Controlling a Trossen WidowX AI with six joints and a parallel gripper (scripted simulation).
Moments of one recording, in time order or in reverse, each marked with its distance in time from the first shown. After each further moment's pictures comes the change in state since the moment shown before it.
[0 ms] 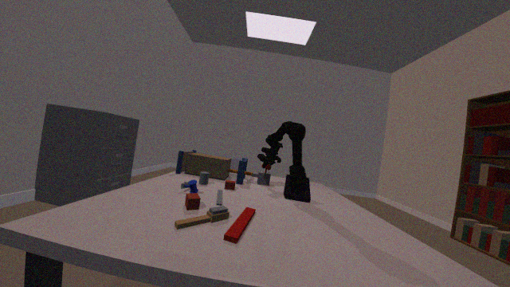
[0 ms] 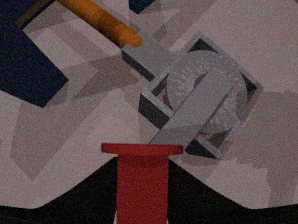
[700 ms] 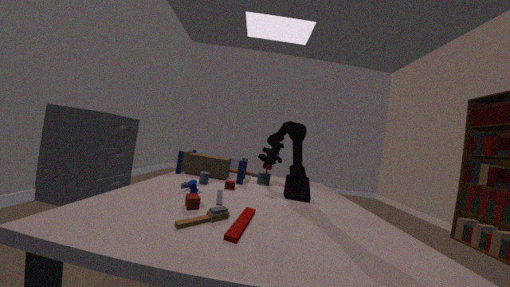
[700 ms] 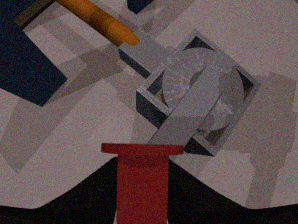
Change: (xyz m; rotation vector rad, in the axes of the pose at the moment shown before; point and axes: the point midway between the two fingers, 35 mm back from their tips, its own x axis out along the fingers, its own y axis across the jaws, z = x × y) arm -0.001 -0.005 -0.003 0.002 -0.008 0.010
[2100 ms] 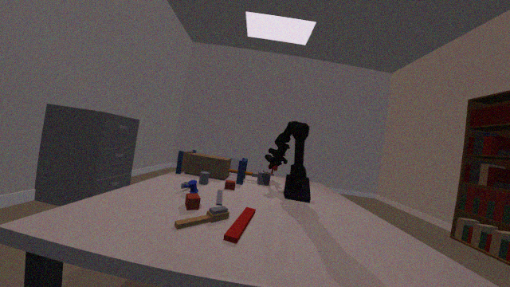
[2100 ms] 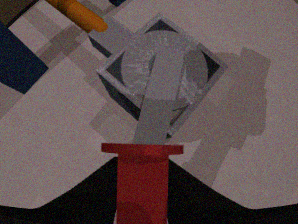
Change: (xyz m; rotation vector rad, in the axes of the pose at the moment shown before) arm -0.008 -0.041 -0.016 -0.002 -0.004 0.021
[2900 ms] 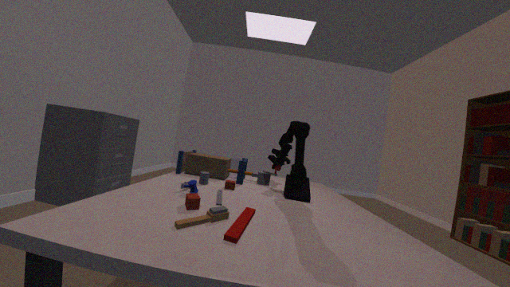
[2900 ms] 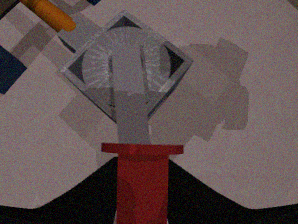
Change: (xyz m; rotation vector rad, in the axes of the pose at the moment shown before) arm -0.001 -0.034 0.000 0.009 0.005 -0.018
